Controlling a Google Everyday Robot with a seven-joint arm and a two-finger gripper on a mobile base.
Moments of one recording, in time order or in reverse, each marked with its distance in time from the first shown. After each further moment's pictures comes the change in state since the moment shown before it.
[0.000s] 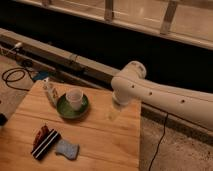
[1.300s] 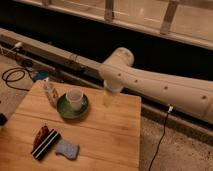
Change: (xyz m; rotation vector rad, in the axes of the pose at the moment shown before) arm -0.078 -0.035 -0.018 0.122 -0.010 -0.068
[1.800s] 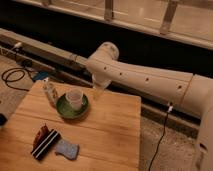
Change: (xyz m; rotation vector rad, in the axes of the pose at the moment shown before) arm -0.046 -0.002 0.009 -0.005 -0.039 -0.037
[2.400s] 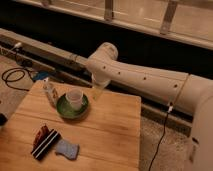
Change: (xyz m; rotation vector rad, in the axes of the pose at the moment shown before) arm -0.019 0.001 0.018 -0.025 -0.010 -0.036
